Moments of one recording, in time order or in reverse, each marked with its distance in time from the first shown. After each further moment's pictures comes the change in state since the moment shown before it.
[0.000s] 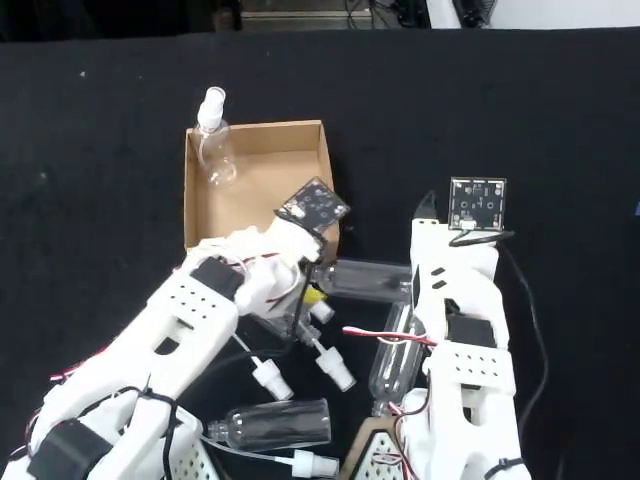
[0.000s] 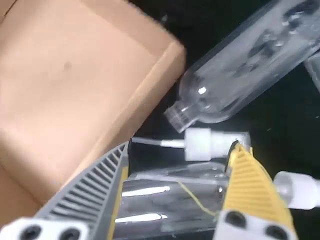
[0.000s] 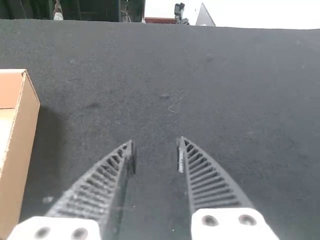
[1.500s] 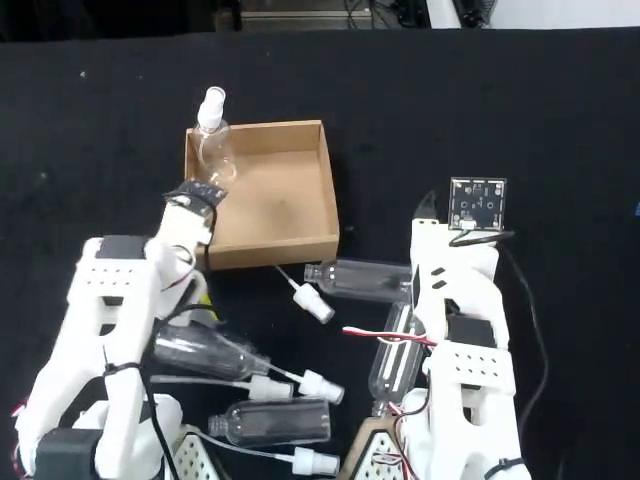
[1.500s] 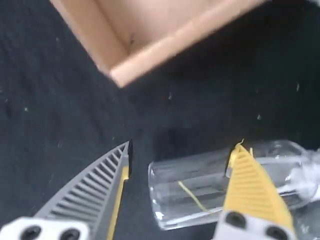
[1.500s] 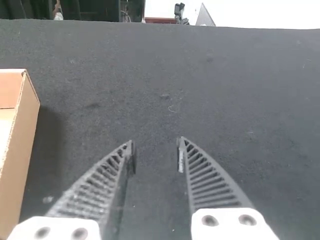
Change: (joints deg) left arm -30.3 0.0 -1.3 25.9 -10.3; right arm 0.0 0.0 0.0 0.0 0.0
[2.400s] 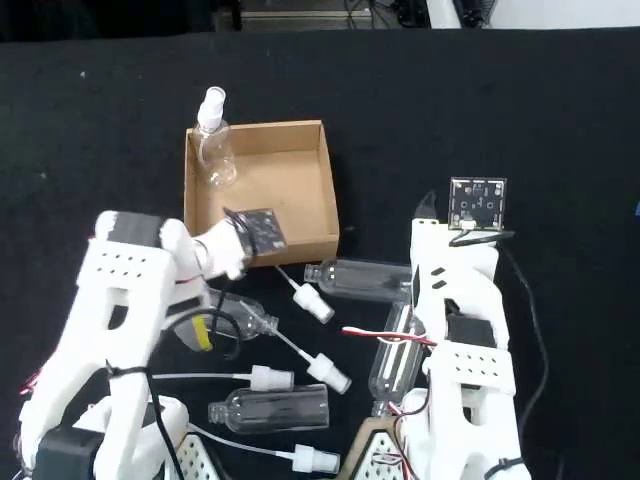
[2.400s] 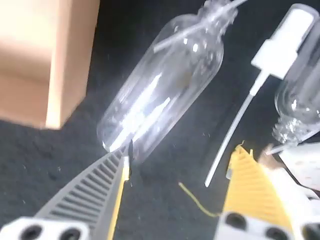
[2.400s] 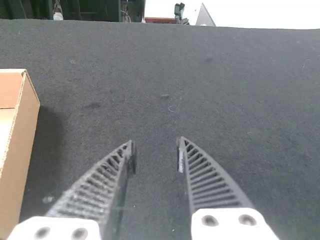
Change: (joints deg) left arm 8.1 0.0 -12.7 16.7 -34.9; right arm 0.0 0.0 0.0 0.0 0.0
